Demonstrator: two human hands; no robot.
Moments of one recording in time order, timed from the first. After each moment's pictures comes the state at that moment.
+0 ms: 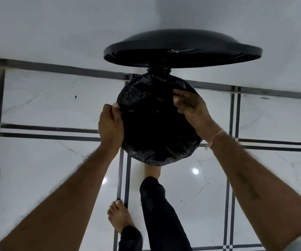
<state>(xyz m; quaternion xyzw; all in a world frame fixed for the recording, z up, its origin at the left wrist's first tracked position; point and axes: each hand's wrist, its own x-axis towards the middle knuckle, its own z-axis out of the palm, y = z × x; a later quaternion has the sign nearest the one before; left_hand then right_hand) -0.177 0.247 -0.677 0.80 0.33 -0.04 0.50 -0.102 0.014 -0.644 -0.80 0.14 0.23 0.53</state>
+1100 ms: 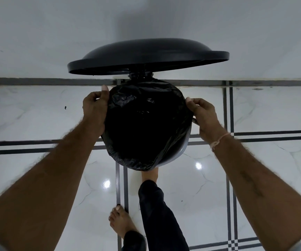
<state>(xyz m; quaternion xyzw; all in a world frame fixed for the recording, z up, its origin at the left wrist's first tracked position) -0.091 0.250 -0.653 0.66 0.43 -0.13 0.60 -0.102 -0.044 -0.640 -0.72 0.33 0.21 0.57</state>
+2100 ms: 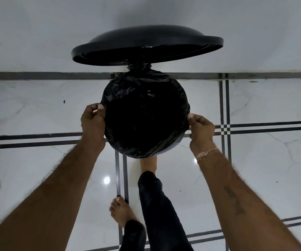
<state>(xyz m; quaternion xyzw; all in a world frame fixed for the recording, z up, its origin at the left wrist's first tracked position) -0.164 0.246 -0.656 0.64 0.43 -0.08 0.64 -0.176 -0.028 -0.648 -0.64 0.49 0.05 0.59</state>
